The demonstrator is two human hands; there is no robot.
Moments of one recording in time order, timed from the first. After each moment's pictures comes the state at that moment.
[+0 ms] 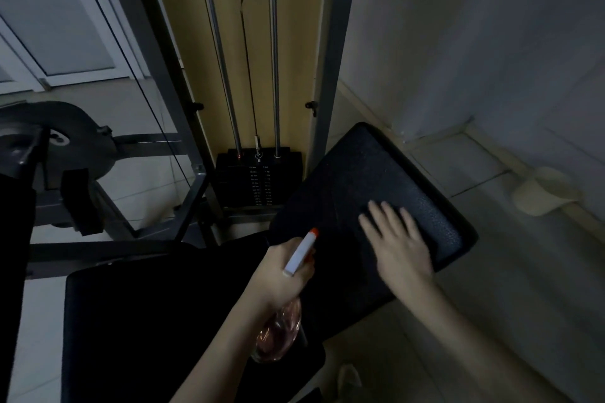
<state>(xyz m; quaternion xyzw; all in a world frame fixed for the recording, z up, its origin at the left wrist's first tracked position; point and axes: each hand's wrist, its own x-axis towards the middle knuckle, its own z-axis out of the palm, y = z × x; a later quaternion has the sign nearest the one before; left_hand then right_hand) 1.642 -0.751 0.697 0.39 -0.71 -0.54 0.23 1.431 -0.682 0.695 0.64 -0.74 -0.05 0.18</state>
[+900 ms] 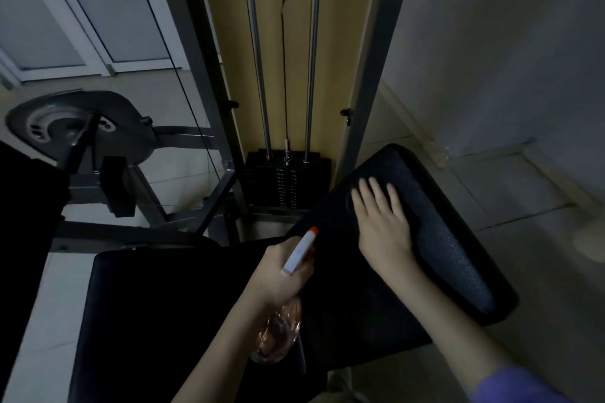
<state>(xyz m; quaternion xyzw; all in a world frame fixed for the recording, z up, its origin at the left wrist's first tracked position) 1.627 -0.780 0.693 0.47 -0.65 -0.53 0.27 1.430 -0.785 0.705 0.67 -0.72 -0.06 0.15</state>
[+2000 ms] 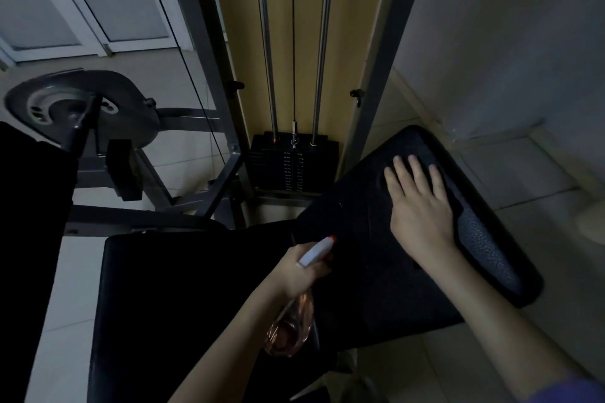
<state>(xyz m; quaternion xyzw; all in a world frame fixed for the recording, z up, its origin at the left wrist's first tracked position) 1.633 -0.783 0.663 0.47 -0.59 -0.63 0.16 1.417 -0.777 0.717 0.67 -0.73 -0.01 0.17</state>
